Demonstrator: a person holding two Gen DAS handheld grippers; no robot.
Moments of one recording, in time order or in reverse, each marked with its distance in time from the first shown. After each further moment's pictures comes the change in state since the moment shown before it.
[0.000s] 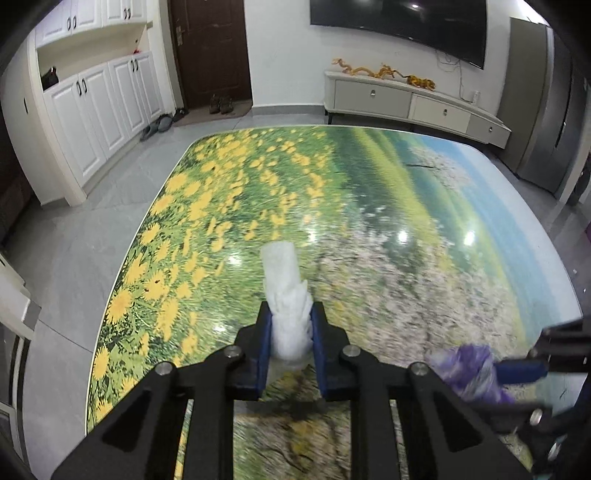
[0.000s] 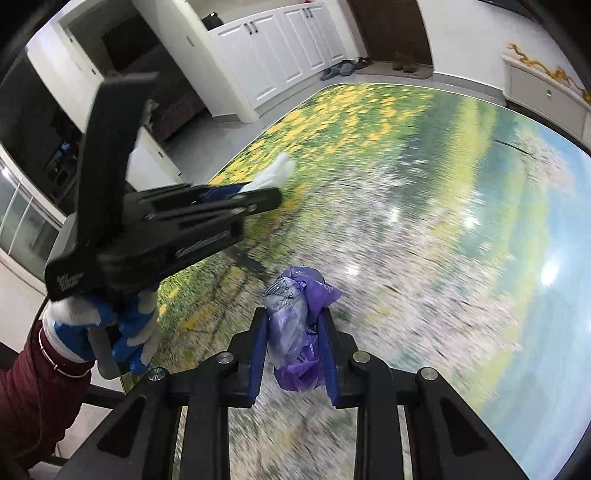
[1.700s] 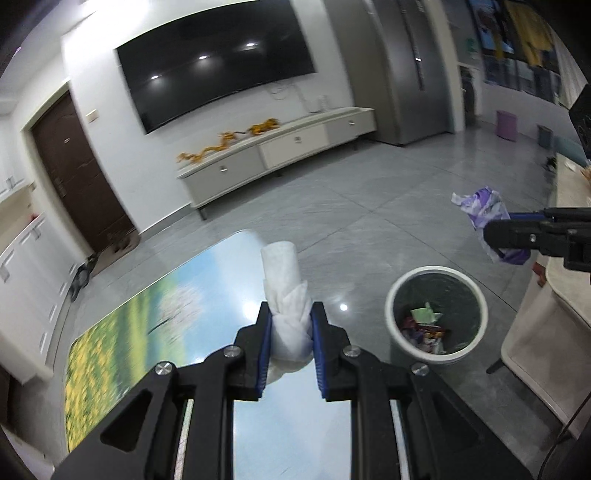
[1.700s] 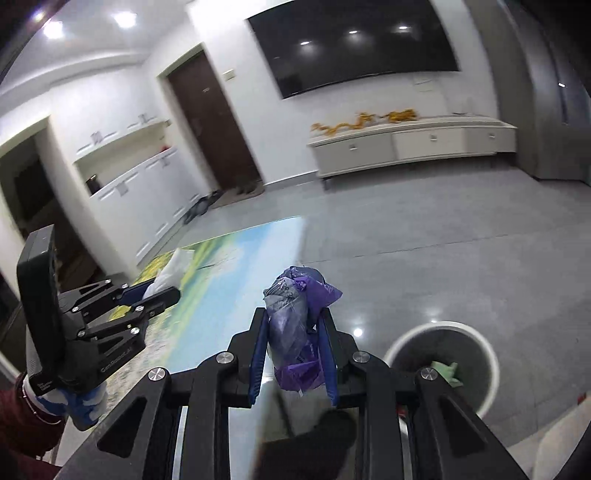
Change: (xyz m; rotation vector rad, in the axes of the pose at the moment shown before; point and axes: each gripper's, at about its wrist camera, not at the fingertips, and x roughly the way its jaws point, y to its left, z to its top) left arm -0.089 -0.368 0.055 0.534 -0.249 -0.202; right arm -0.319 -0.203 -0.165 0.389 -0.542 -0.399
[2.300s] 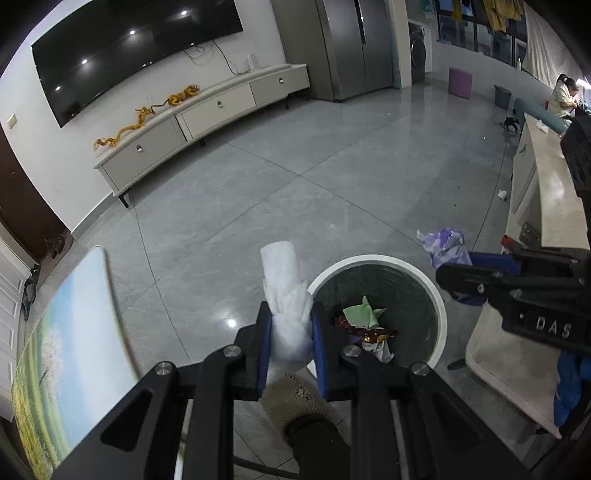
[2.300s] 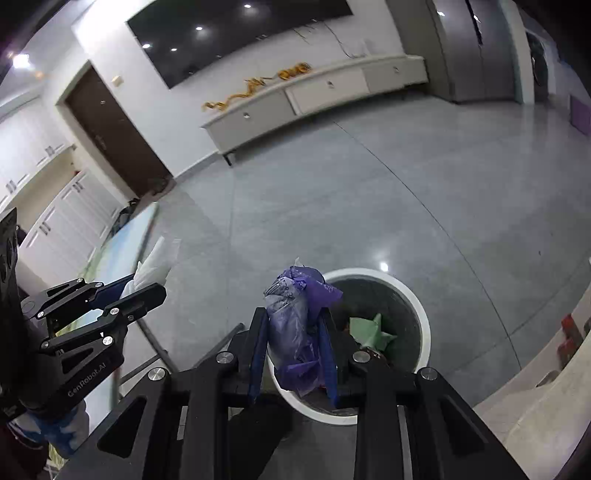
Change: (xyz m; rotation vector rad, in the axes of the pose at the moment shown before) left arm 0.138 -0.126 0.040 0.094 0.169 -0.204; right arm 0.043 -0.152 -0.037 0.273 0.130 -0.215
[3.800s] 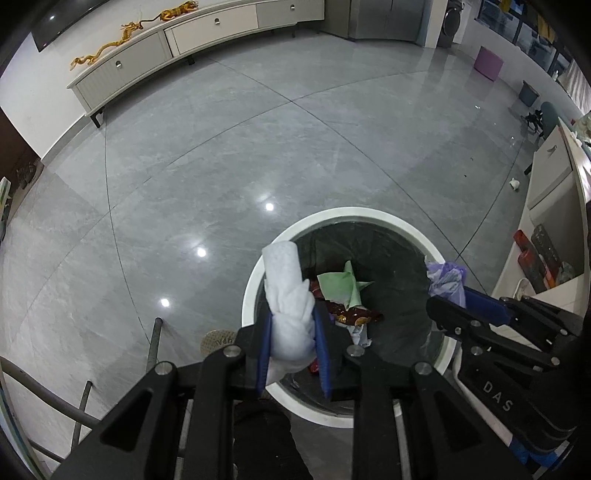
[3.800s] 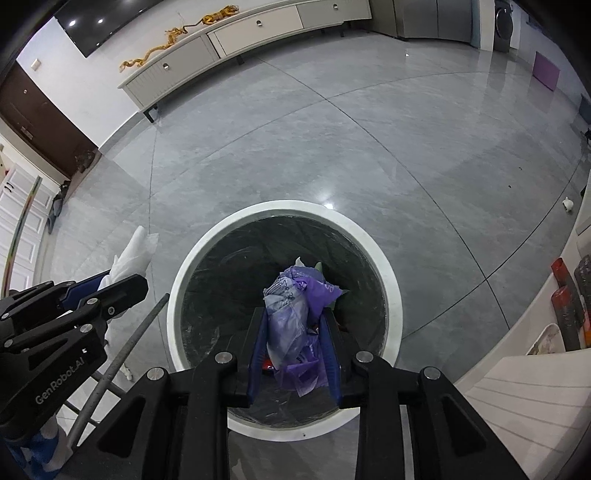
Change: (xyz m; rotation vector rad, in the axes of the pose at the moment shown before) left arm 0.133 -0.019 0.005 -0.148 0.279 -0.099; right arm 0.100 -0.042 -0.013 0.119 0.214 -0.228
